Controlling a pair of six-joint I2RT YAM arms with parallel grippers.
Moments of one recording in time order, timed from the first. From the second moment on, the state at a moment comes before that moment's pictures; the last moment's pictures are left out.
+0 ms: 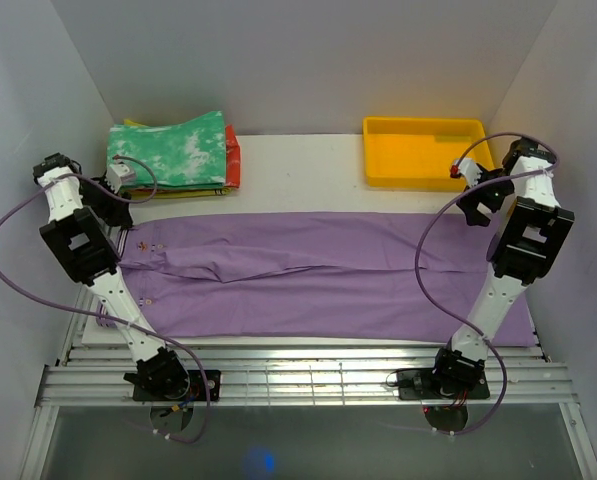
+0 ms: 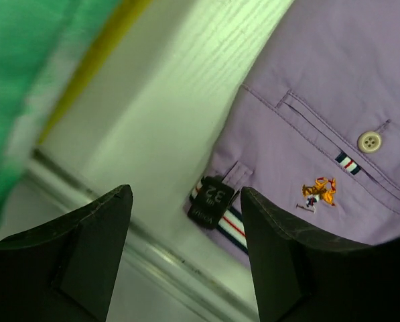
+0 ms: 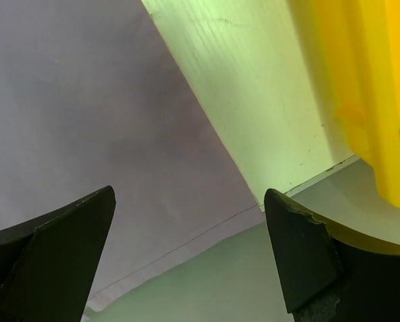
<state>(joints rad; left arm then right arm) 0.56 2.38 2.22 -1.26 0.64 1.39 -0.34 2.14 1.86 -1.05 -0.41 -1.43</state>
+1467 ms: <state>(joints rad) 0.50 2.21 1.74 -1.02 0.44 1.64 -0.40 2.36 2.00 -1.18 -0.37 -1.73</state>
